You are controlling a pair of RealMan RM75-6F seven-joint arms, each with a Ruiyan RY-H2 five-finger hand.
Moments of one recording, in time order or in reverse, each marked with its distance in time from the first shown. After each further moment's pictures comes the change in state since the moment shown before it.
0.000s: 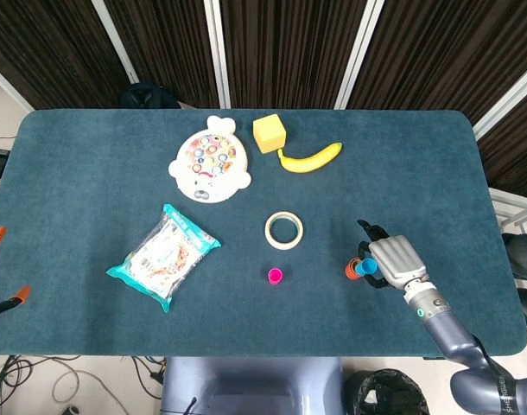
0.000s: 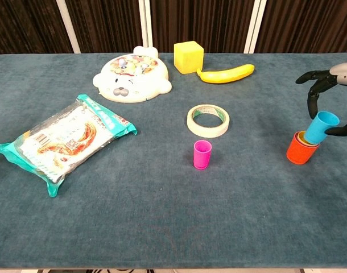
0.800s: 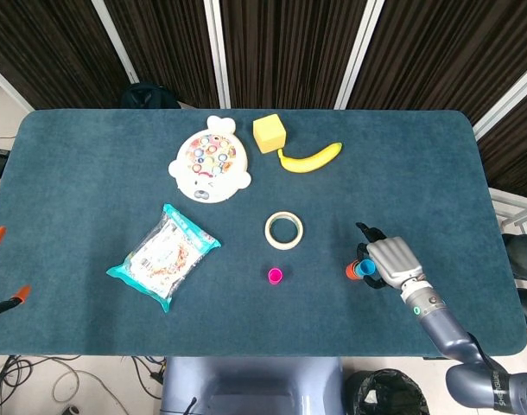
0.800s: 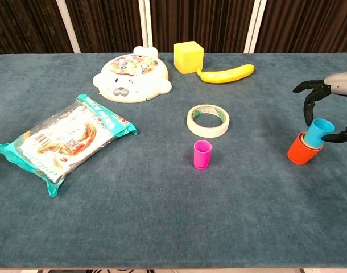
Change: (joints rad) left arm 0.000 -0.001 0.000 0.000 0.001 0.003 0.004; right arm 0.008 -0.033 0.005 0.050 0.028 -0.049 -0.014
